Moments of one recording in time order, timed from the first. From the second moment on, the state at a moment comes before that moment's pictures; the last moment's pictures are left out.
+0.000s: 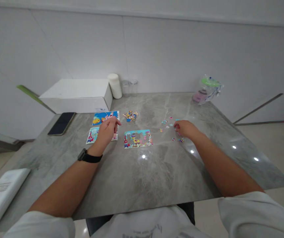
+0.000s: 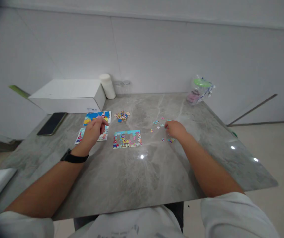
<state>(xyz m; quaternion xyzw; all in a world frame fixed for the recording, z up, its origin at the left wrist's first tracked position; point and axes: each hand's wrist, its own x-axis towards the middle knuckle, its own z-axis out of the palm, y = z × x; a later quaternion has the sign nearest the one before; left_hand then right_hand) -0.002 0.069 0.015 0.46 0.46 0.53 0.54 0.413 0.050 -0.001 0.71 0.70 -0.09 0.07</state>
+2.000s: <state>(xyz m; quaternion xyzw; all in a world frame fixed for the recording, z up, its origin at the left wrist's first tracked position) 0.048 0.008 -0.008 0.48 0.43 0.39 0.66 0.248 0.063 0.054 0.47 0.71 -0.47 -0.23</state>
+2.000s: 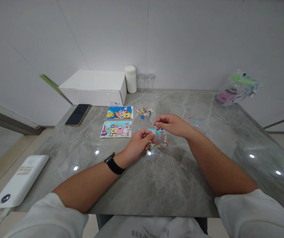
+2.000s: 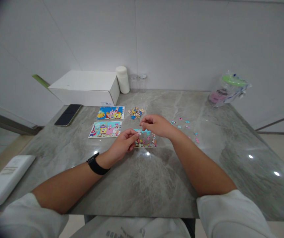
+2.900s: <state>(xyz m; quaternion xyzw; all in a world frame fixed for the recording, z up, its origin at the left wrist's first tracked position) 0.039 0.002 -0.016 0.93 0.25 0.19 0.18 0.295 0.101 0.024 0.56 0.74 -0.38 -0.02</state>
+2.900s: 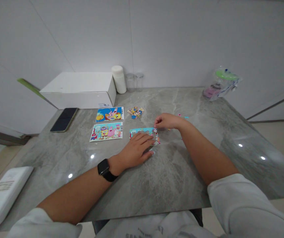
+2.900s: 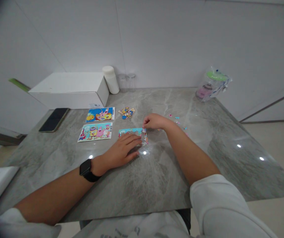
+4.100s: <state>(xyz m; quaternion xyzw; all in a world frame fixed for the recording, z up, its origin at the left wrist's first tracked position) 0.043 0.004 -0.025 0.93 0.32 0.12 0.11 0.277 0.103 0.006 0.57 0.77 -0.28 0.04</state>
